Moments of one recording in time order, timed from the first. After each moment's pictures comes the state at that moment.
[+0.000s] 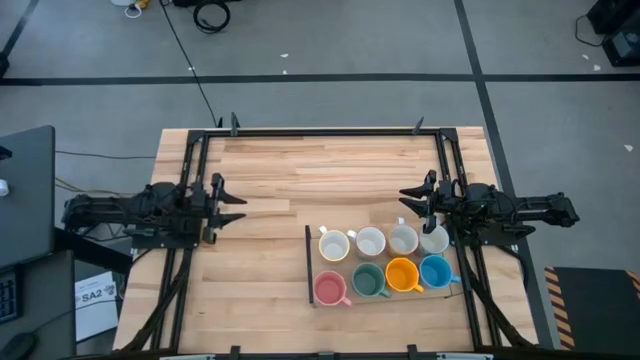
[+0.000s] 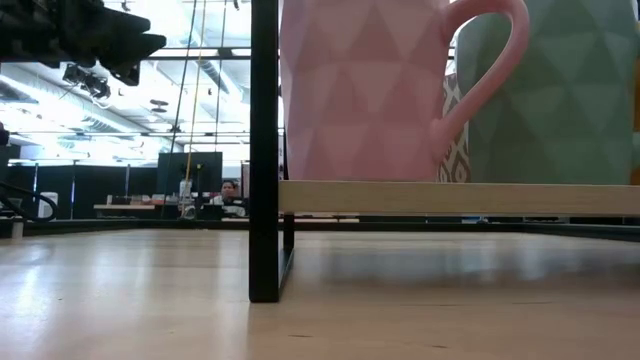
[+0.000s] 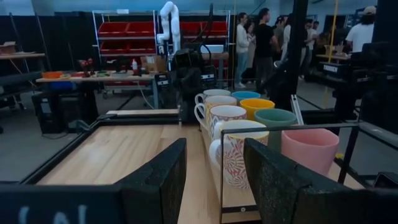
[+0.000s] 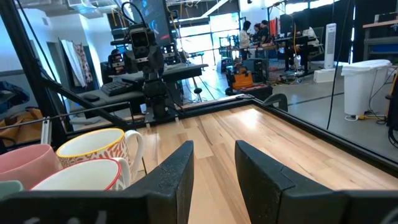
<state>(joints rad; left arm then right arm) -0.03 0.17 0.19 0.06 -0.02 0.01 0.01 0.00 0.01 0.06 0.21 0.13</state>
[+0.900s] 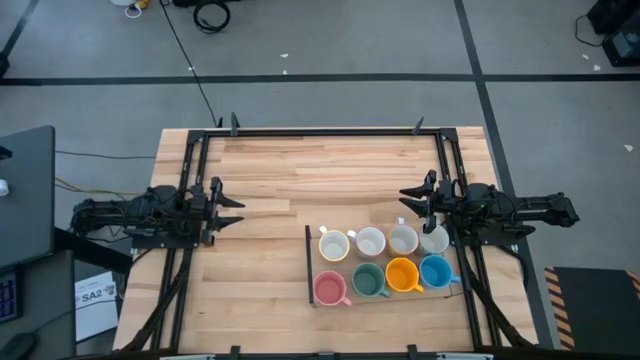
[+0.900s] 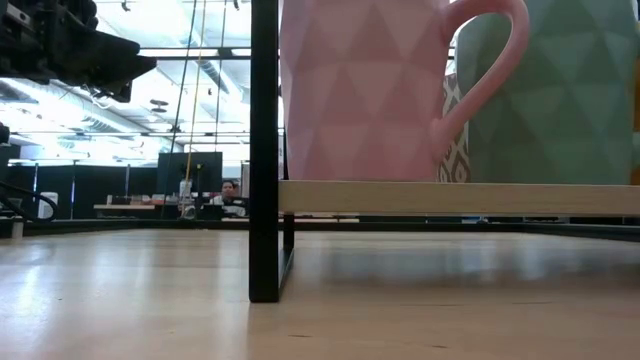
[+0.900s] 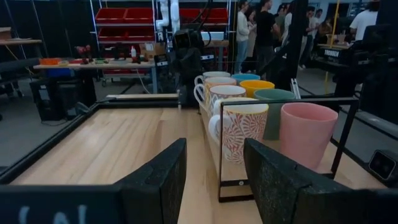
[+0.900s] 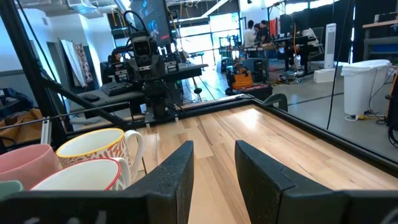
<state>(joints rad) -0.03 0.02 0.13 -0.09 -0.02 0.00 0.01 0.00 0.01 0.06 0.21 0.13</state>
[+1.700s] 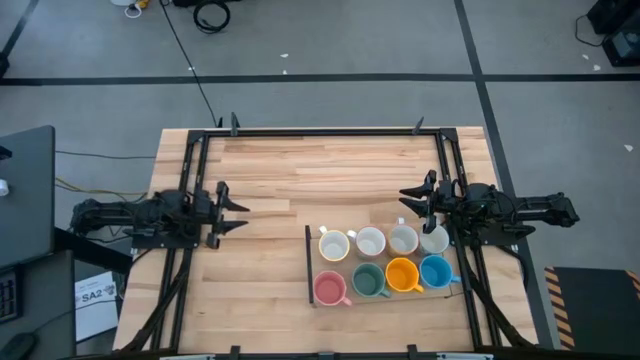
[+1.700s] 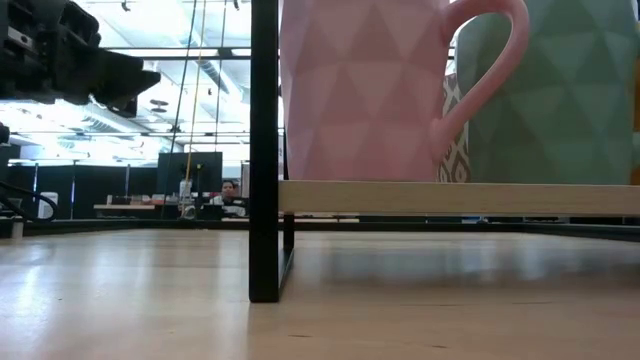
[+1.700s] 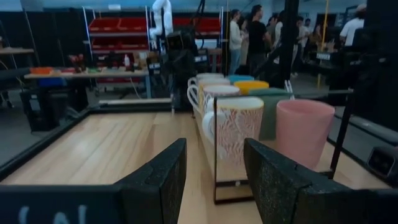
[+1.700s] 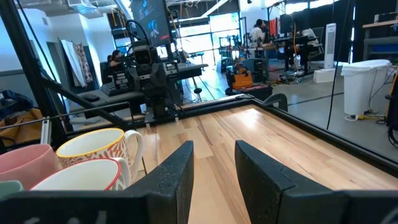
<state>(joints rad) -0.03 0.02 0.01 0.08 0.01 0.01 0.01 0.00 0.01 0.06 0.21 0.13</state>
